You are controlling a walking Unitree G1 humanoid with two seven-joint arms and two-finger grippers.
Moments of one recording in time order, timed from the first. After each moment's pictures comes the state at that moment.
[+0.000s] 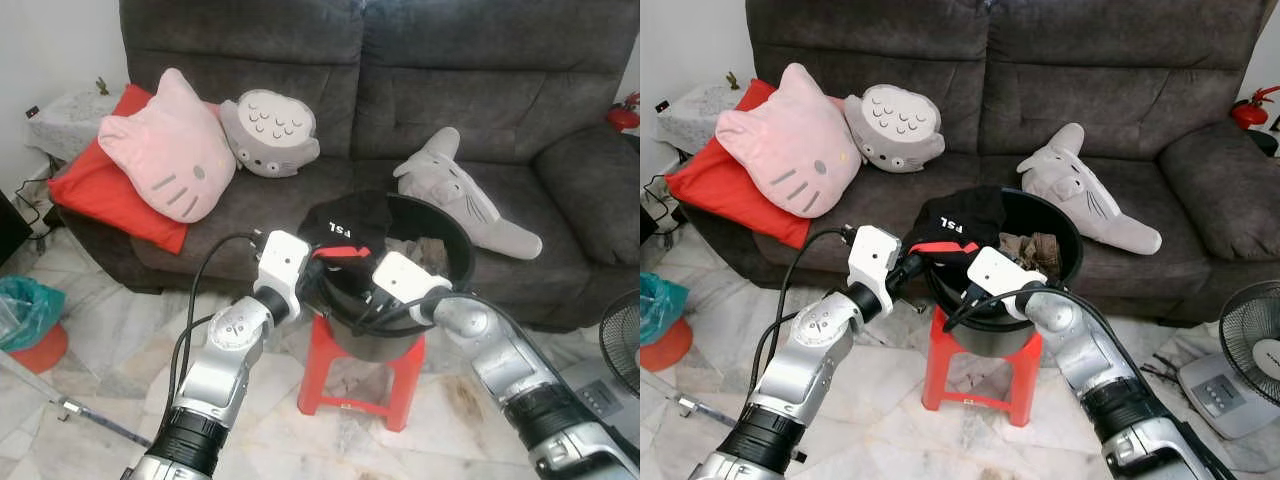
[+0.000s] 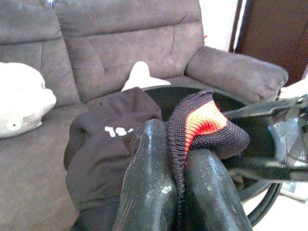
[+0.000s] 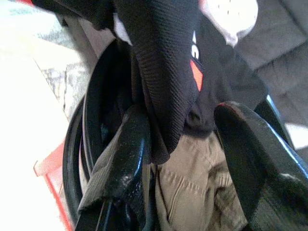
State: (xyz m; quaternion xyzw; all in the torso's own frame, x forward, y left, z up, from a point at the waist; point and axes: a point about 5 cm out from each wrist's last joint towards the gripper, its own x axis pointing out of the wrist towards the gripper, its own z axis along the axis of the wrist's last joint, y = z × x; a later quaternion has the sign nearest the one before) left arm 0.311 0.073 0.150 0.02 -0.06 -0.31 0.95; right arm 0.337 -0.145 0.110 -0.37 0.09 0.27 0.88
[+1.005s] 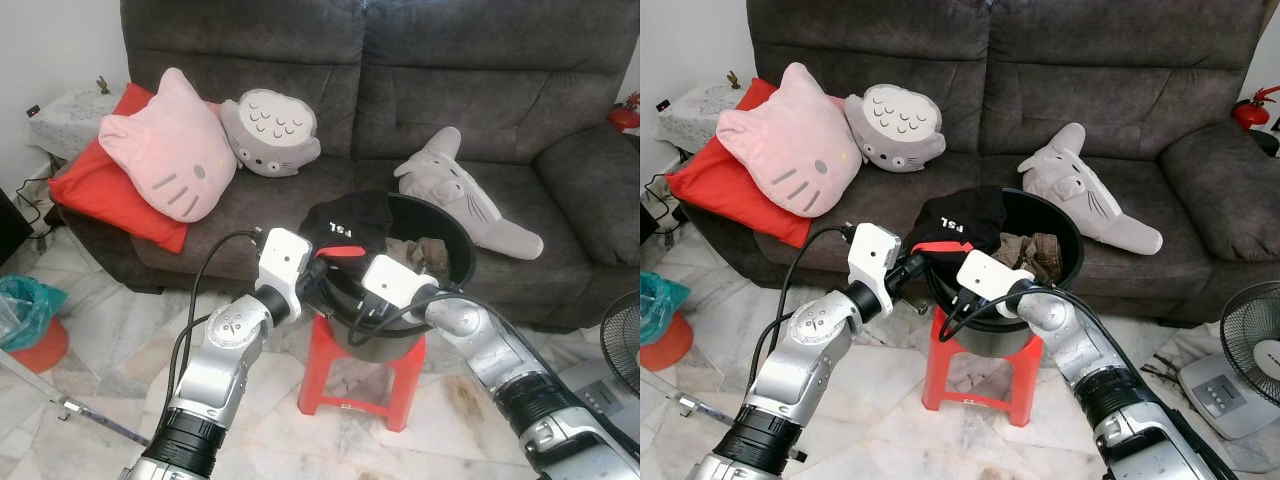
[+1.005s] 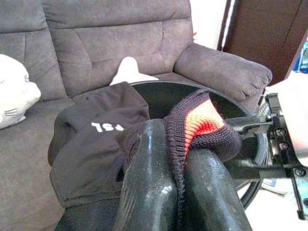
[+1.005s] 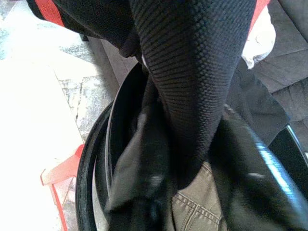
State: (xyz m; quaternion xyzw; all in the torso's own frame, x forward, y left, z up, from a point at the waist) left arm 0.308 0.073 0.149 0.01 -0.04 -0.33 0.94; right arm 0.342 -0.136 0.103 -0.37 0.07 0.32 0.87
